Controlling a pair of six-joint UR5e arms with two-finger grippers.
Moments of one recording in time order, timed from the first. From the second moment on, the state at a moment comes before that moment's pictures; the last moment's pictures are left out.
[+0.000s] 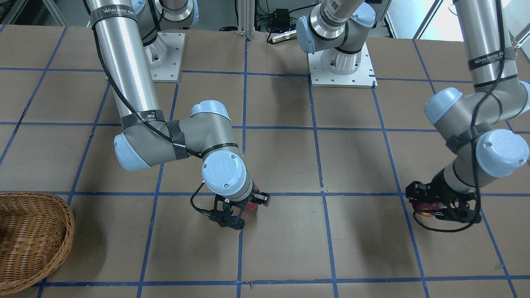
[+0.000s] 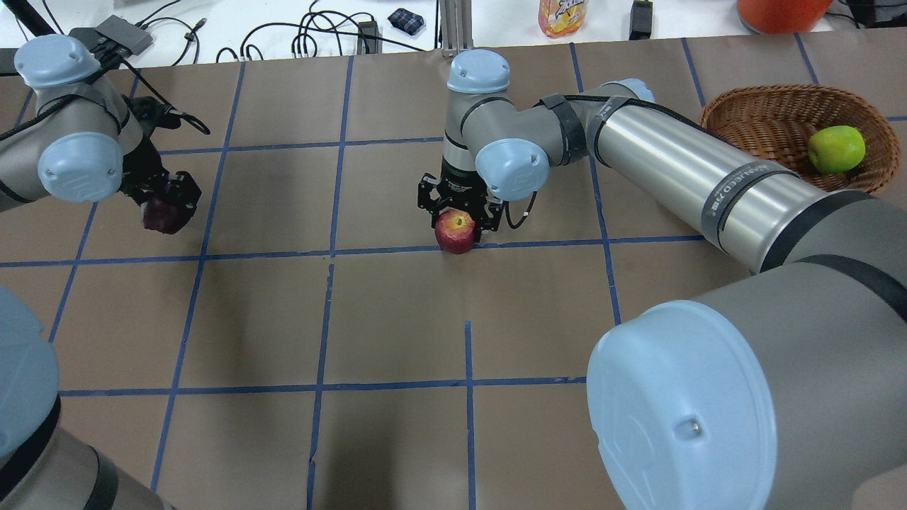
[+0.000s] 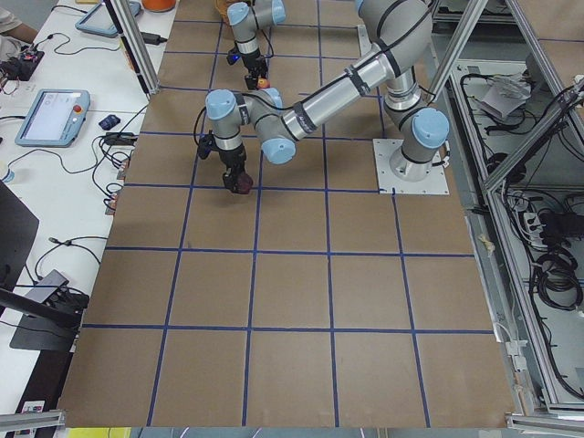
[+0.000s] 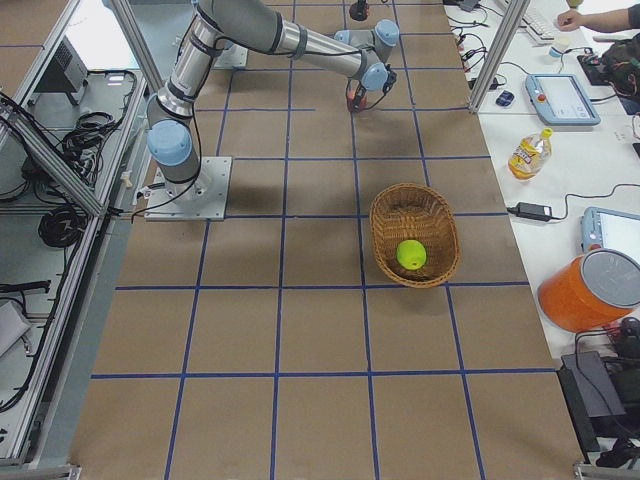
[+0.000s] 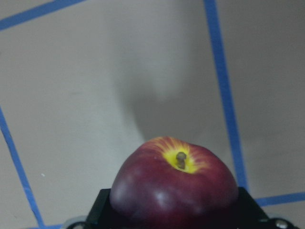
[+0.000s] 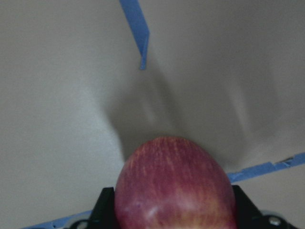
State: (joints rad) left arm -1.24 -1.99 -1.71 -1.03 1.70 0.45; right arm 1.89 -0.90 1.42 -1.96 -1.36 0.66
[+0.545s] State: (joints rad) left arm -1.51 -1.92 -1.78 -1.03 1.64 -0.08; right arm 1.78 -0.99 1.36 -1.91 -1.36 0.58
